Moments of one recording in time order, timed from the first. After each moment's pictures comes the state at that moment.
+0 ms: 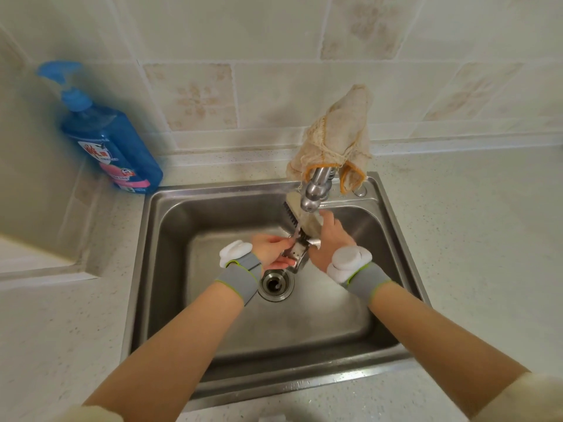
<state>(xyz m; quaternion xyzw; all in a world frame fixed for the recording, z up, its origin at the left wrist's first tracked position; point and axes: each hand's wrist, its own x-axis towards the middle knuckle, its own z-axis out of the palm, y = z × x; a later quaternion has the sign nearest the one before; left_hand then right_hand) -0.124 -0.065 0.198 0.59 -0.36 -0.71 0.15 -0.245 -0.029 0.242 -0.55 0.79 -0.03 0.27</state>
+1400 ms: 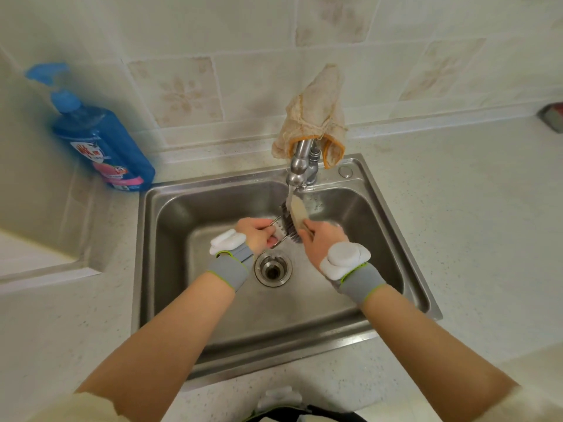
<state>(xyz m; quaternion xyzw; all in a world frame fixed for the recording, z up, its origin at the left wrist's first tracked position) -0.108 -0.052 0.194 0.60 -0.47 -0.60 0.23 -0.222 0.016 0.270 -0.53 0.79 -0.02 0.30</state>
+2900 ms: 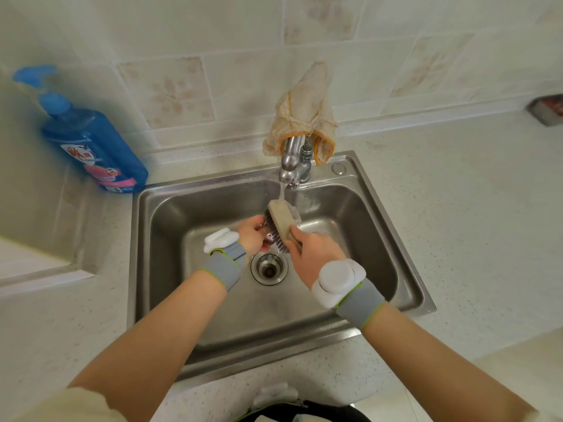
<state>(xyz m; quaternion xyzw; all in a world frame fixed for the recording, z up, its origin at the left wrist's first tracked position) -0.113 -0.046 0.202 0.58 -0.51 -0.61 0.18 -0.214 0.038 0.274 -0.56 0.78 -0.02 0.29</state>
